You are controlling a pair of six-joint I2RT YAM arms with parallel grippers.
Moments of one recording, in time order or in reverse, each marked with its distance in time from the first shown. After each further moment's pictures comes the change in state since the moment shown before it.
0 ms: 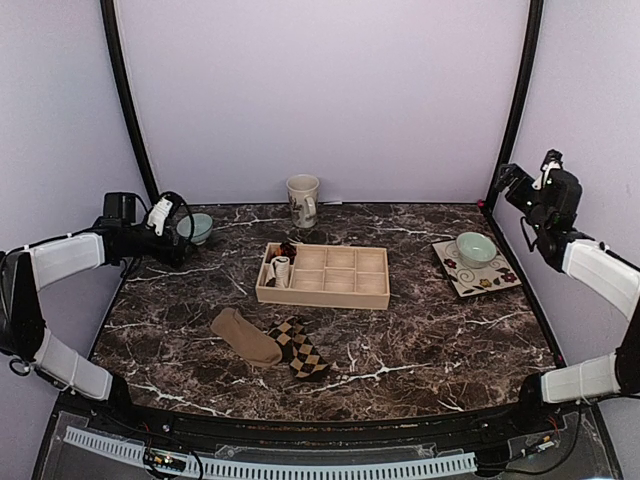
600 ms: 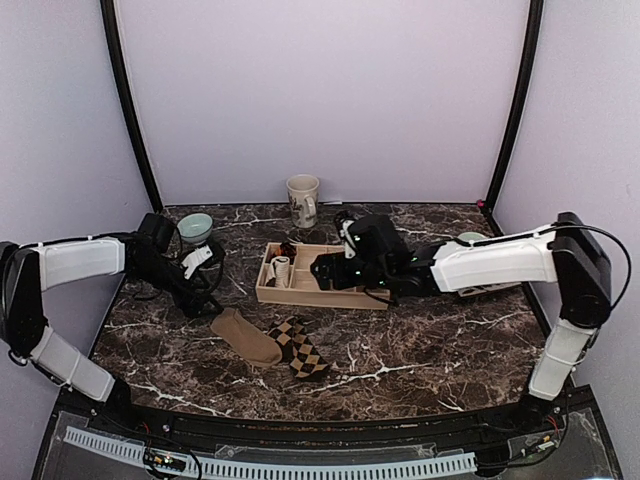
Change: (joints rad) left arm -0.212 0.027 -0.033 -0.490 0.171 0.286; right arm 0.922 0.503 0.257 -0.277 0.067 0.023
